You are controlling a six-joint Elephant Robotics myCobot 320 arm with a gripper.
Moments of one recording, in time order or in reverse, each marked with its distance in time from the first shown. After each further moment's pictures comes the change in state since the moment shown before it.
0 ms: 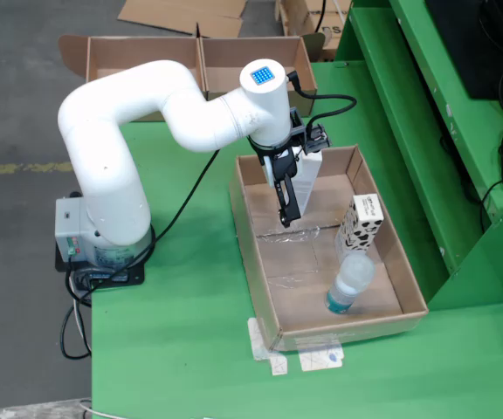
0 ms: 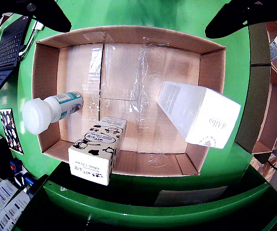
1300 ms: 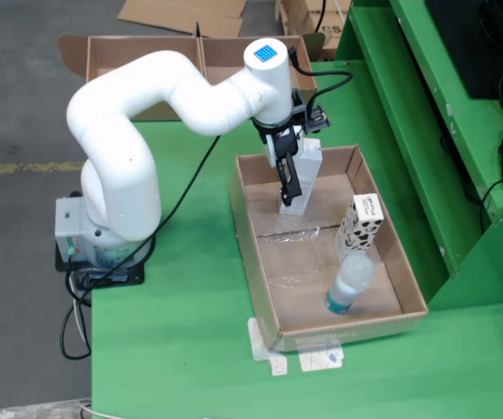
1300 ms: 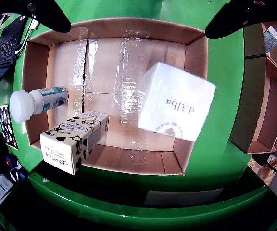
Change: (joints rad) arm 0.178 -0.071 0.046 -0.003 -0.051 0.166
